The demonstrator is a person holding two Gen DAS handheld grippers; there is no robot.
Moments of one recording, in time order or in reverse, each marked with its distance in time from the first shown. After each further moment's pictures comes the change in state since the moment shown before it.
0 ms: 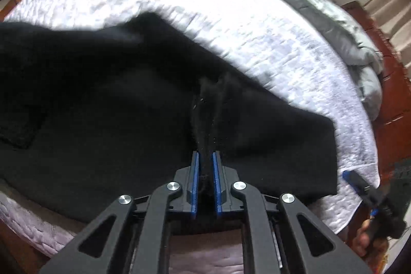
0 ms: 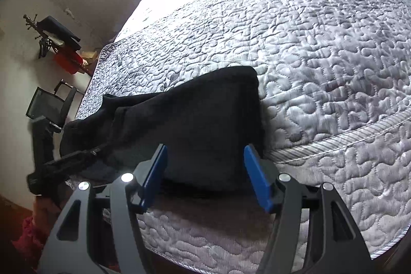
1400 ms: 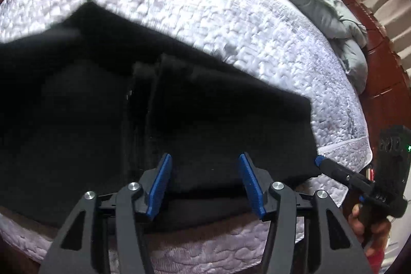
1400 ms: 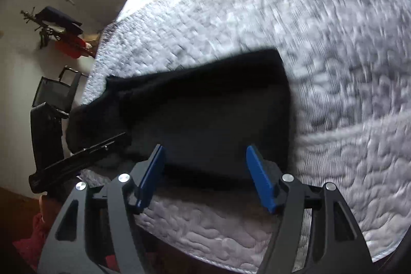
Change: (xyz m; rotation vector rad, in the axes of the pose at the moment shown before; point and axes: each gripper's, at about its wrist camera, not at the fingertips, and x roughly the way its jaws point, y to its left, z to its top) left arm 0.014 -0.041 -0.006 0.108 0.071 -0.091; right arm 0.027 -0.002 -0.002 0.033 0.164 0.033
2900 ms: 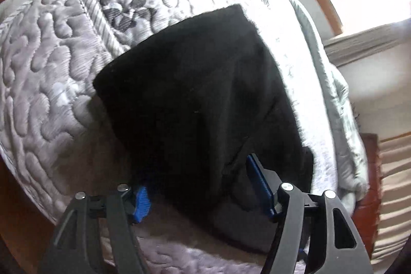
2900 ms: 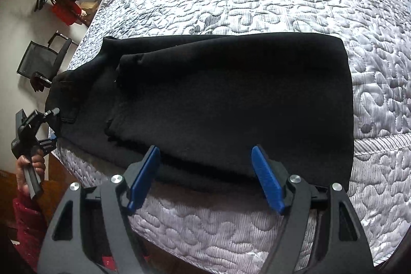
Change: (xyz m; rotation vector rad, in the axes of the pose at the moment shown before) left arm -0.139 0.285 -0.044 -0.706 -0.362 -0.029; right arm 0.055 0.070 -0.004 -0.167 0.073 -0.107
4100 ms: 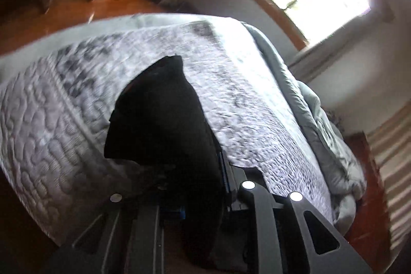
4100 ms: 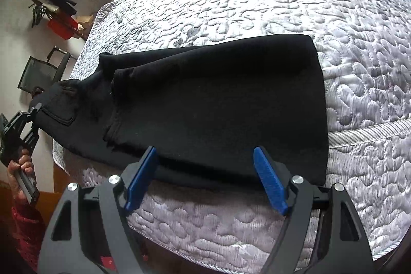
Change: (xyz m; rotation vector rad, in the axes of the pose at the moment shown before) left arm -0.035 -0.106 -0.010 0.226 -0.250 -0.078; right arm -0.024 -0.026 -0.006 0.071 -0.047 0.020
